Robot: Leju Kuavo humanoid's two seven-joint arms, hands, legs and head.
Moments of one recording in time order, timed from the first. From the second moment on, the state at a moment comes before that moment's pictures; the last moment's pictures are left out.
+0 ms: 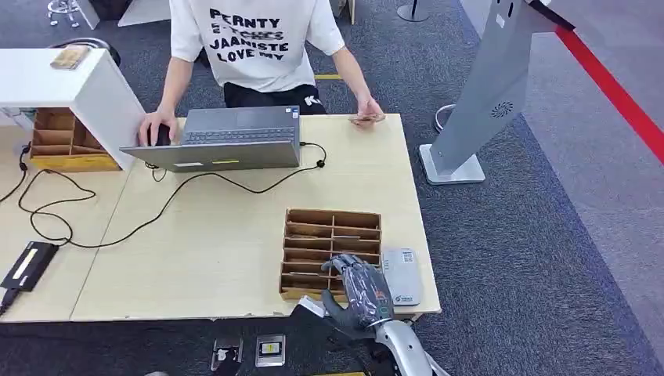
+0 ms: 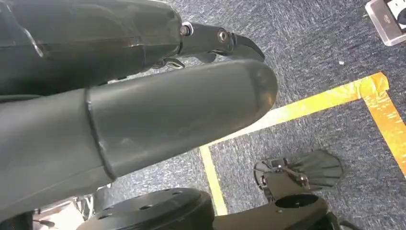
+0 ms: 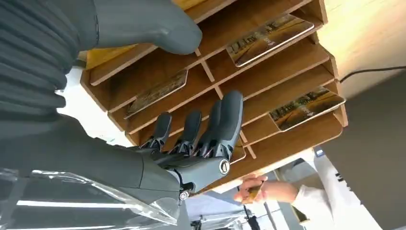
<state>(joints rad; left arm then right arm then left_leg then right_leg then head) -0.22 0.05 -1.26 -0.21 0.91 0.35 0.26 -0.23 -0.13 0.90 -1.43 0.90 -0.45 0.35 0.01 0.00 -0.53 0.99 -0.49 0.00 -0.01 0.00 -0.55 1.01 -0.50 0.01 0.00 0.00</state>
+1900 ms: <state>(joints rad) -0.22 0.05 -1.26 -0.21 0.90 0.34 0.26 -0.22 -0.15 0.89 -1.52 0.96 -0.46 0.39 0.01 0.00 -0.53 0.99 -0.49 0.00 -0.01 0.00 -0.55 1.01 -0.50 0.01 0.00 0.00</state>
